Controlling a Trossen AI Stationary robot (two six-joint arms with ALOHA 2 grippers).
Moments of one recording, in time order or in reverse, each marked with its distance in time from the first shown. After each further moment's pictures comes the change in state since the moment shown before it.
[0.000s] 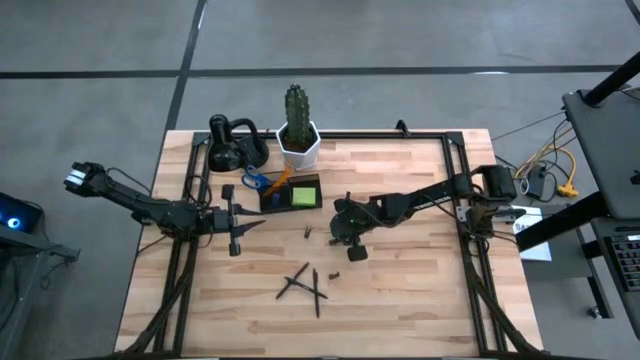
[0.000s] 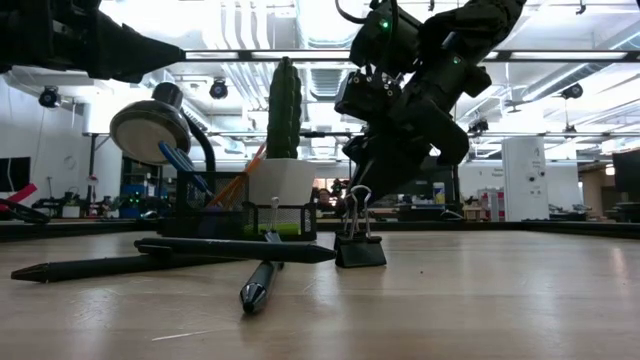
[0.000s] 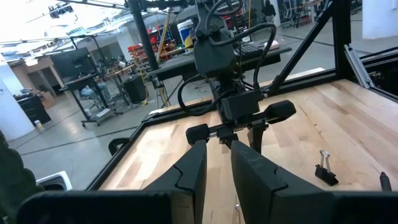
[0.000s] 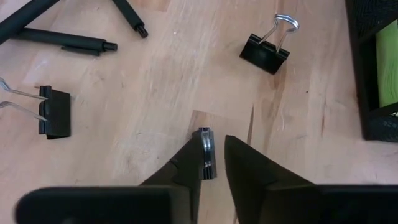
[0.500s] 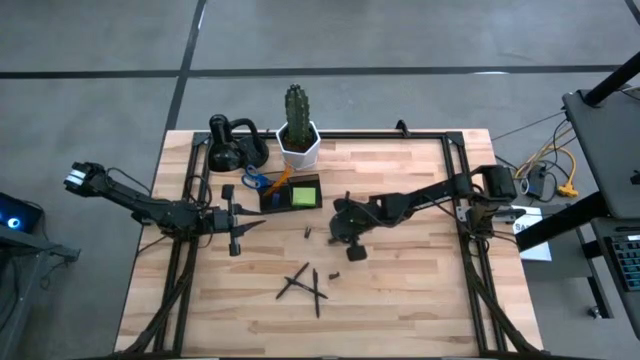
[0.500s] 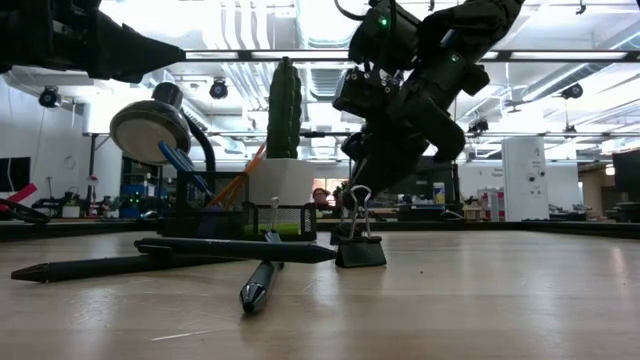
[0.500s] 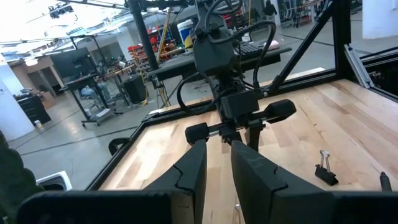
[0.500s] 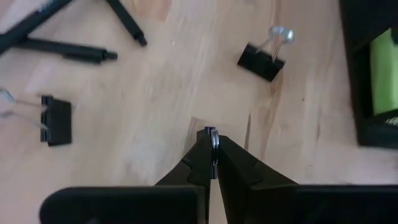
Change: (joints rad) left arm 0.000 0.000 0.000 0.000 0.000 0.000; right arm 0.000 -0.002 0.009 0.000 0.000 0.002
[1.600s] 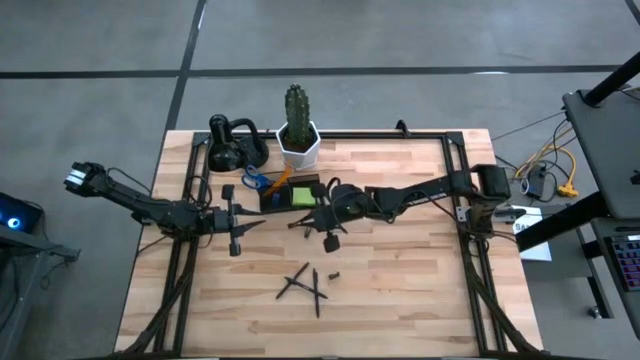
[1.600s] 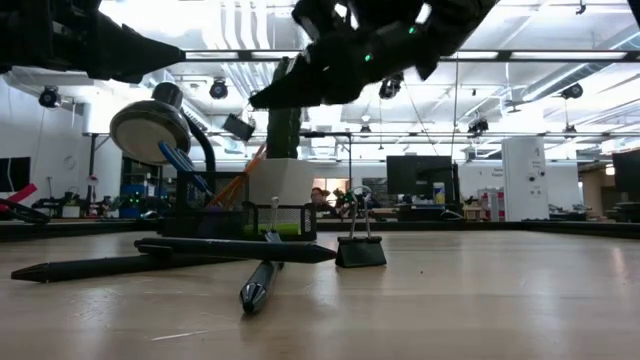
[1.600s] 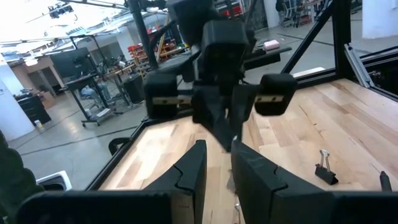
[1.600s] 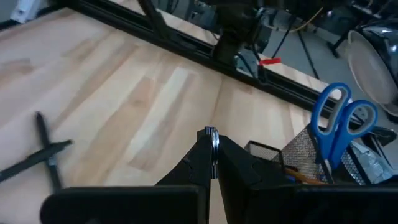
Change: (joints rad) left arm 0.000 0.002 -0.001 0.000 0.000 0.000; right arm -0.027 0.046 0.136 0.413 -0.002 -0.196
